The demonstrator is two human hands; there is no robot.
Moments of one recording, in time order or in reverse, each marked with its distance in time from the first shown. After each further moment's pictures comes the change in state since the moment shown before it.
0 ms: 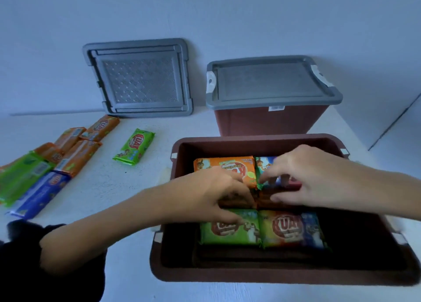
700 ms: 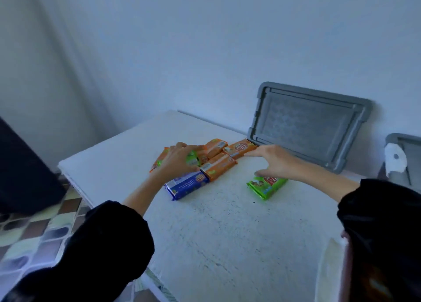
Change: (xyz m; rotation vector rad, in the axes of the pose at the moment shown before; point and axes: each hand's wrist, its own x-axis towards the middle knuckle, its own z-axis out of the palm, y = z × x) left_hand -0.254 -0.231 0.011 -0.106 0.638 -1.223; right_hand 0.330 -0.132 -0.002 0.018 0.105 -0.373
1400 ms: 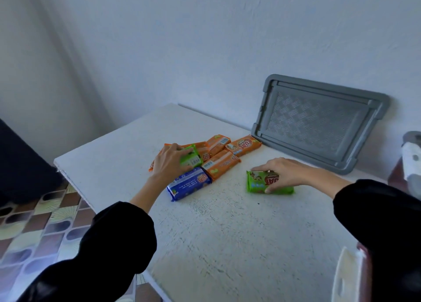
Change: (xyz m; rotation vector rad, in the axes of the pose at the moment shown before) left_hand 0.028 -0.053 0.039 0.172 0.210 -0.034; right_hand 0.026 0.051 0.046 -0.094 -0.292 -0.039
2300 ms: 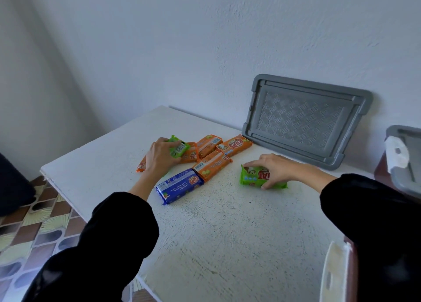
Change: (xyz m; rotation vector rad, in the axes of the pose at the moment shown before) left_hand 0.024 0.007 -0.010 -0.144 0.035 -0.143; right_hand 0.000 0.002 -0.003 0.053 0.022 0.057
